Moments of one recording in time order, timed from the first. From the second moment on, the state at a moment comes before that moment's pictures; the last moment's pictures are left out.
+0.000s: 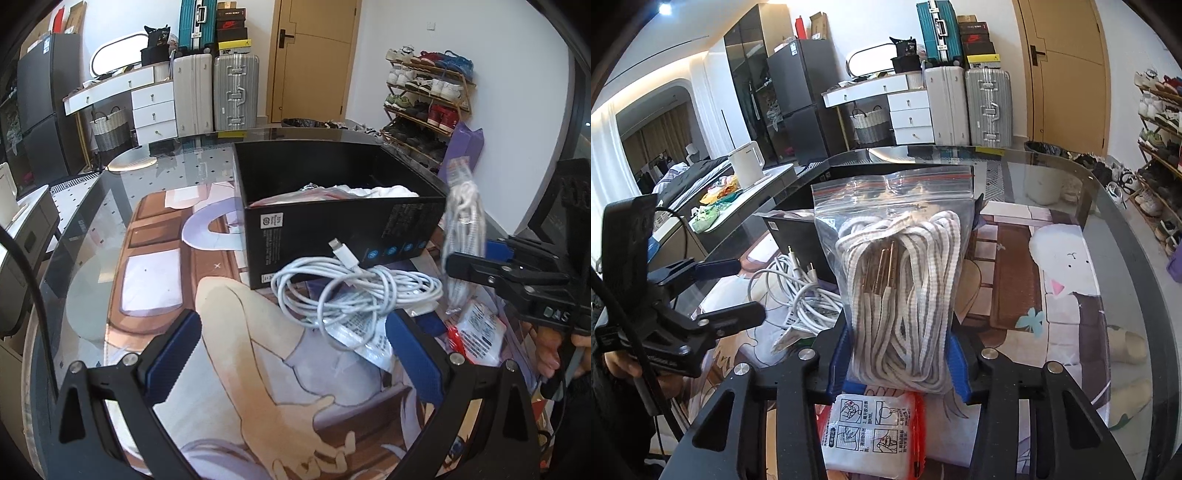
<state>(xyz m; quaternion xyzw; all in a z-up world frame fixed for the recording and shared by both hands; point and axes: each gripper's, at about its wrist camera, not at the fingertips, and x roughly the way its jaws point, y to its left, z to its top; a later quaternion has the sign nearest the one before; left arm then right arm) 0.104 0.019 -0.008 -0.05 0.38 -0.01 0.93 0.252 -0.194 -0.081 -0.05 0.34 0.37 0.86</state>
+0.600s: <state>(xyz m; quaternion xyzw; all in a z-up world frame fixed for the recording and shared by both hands) 0.128 0.037 -0.019 -0.08 0.41 0.02 0.91 0.245 -0.201 -0.073 -0.04 0.33 0.38 0.87</state>
